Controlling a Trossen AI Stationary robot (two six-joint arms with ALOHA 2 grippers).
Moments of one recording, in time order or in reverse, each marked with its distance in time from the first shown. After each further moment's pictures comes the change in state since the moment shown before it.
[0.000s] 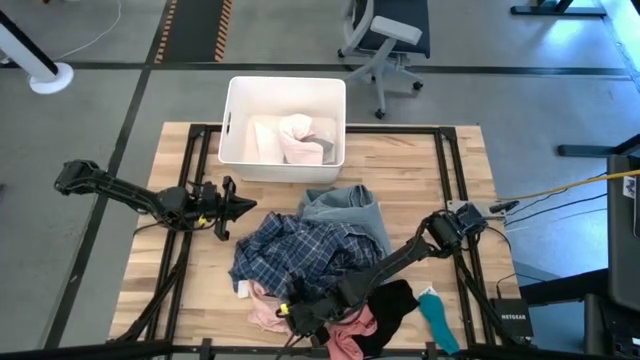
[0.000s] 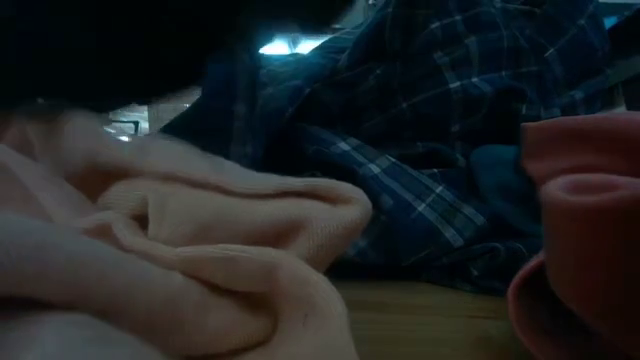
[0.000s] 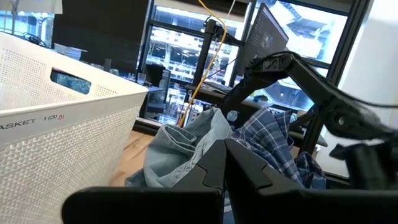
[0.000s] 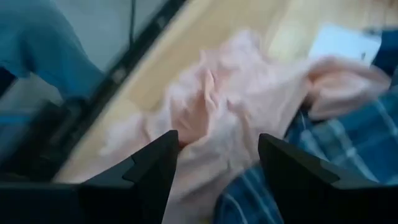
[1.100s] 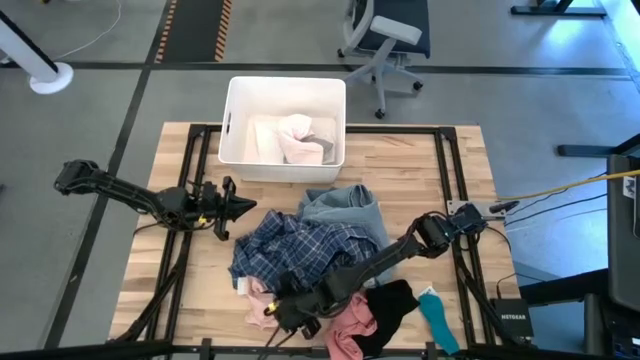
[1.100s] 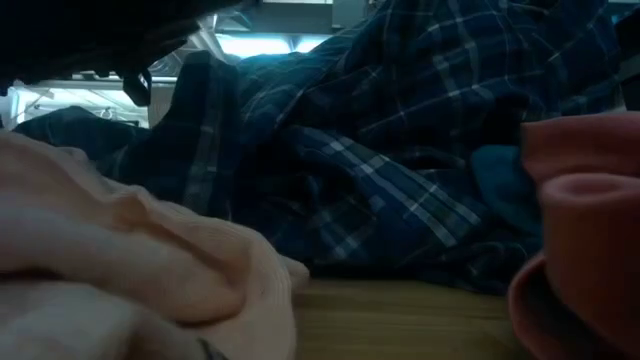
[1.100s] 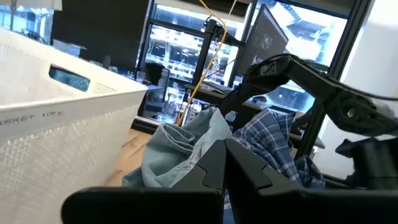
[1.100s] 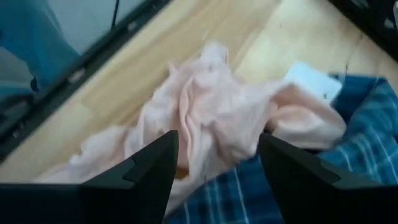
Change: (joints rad) left arm -0.001 0.000 0.000 -0.002 0.000 -0.031; right arm -0.035 0.082 0.233 -0.162 -0.004 -0.202
